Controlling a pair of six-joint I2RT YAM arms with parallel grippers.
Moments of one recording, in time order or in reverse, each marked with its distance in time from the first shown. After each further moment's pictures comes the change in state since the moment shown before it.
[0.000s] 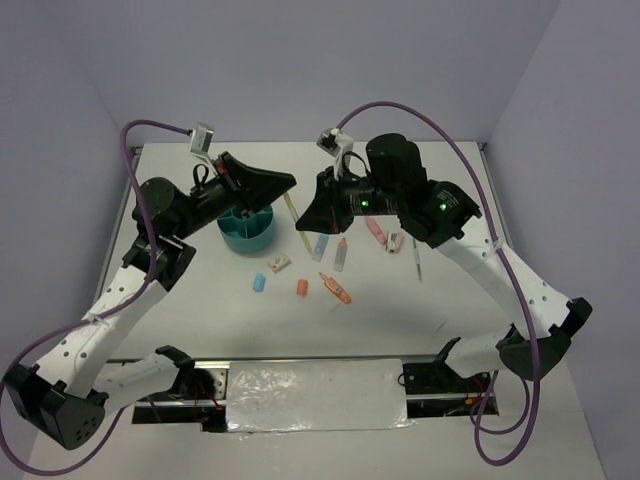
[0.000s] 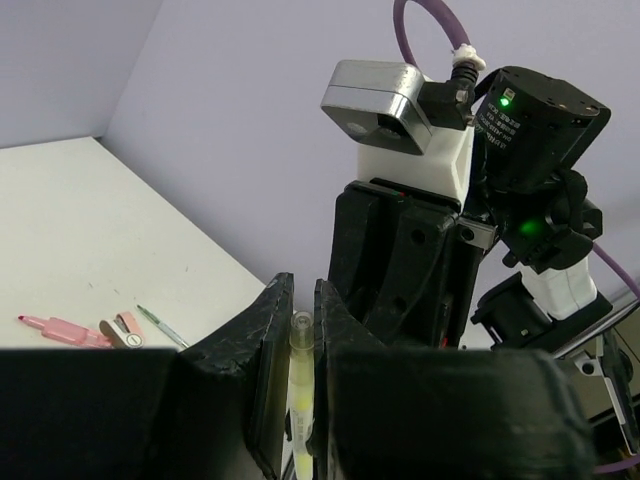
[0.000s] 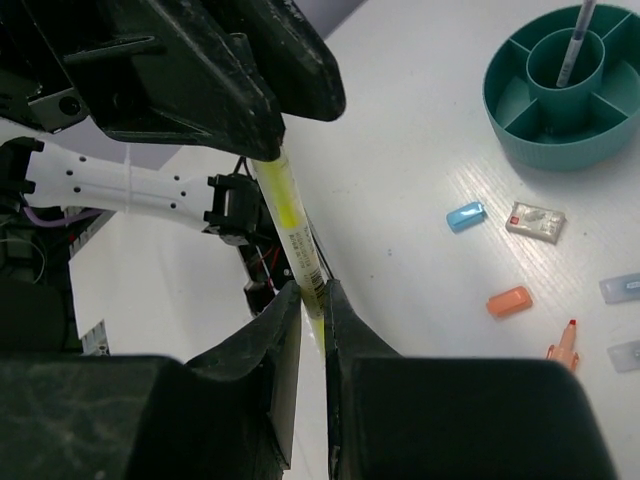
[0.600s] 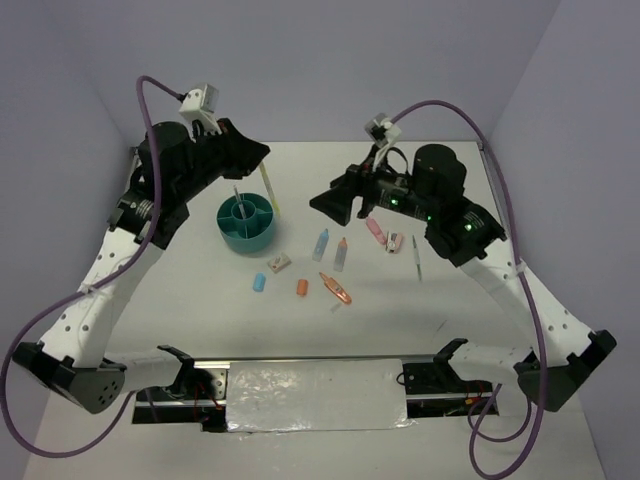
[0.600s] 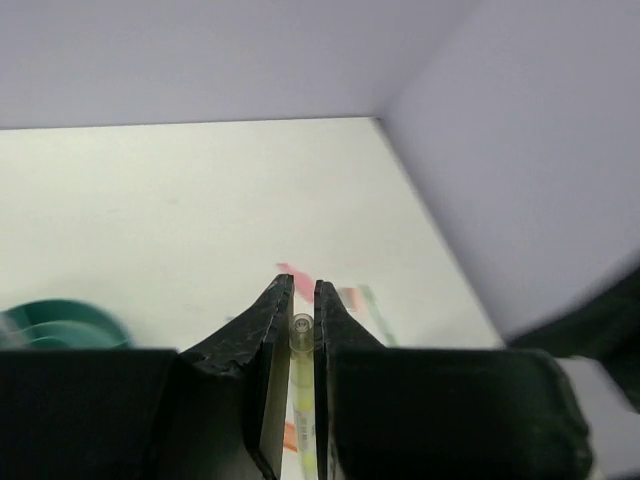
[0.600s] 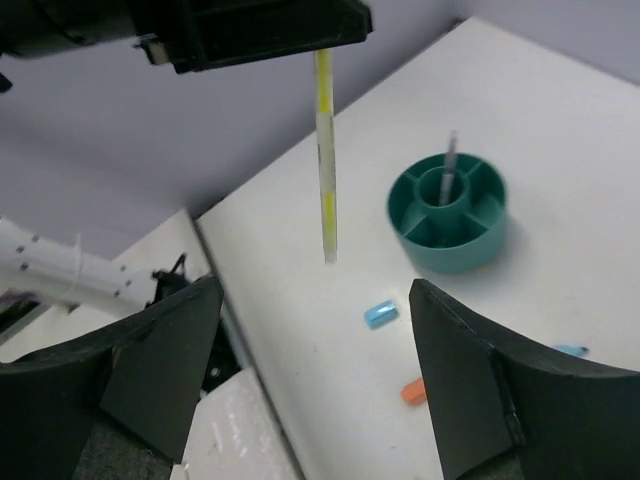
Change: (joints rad) left arm 0.054 0.175 0.439 -0.638 -0.352 0.302; right arm -0.115 -0.164 -0.241 0.352 0.036 -0.033
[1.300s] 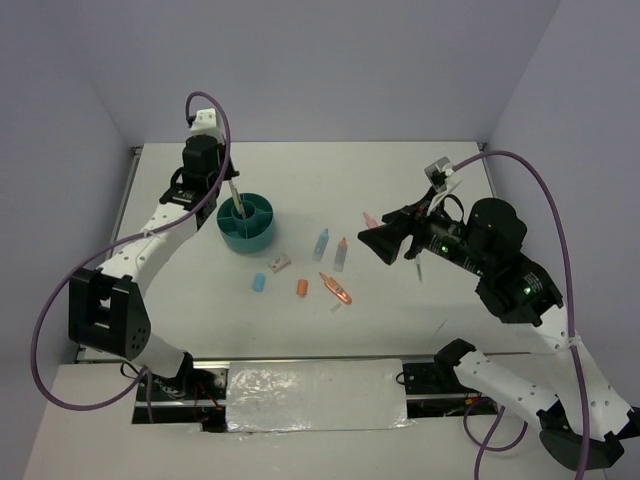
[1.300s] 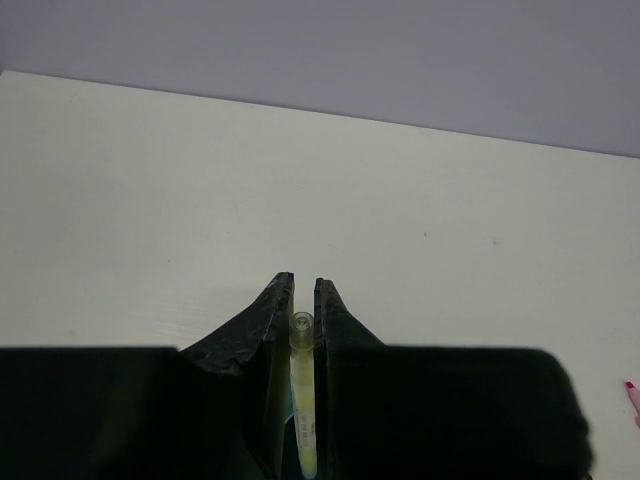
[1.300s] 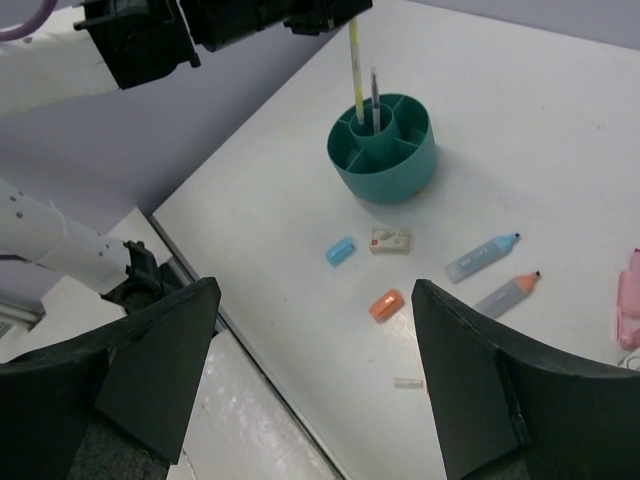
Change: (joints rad) left arm 0.169 0.288 -0.277 0.359 -0.489 0.271; right arm -0.086 -0.393 -0.233 -0.191 0.141 0.016
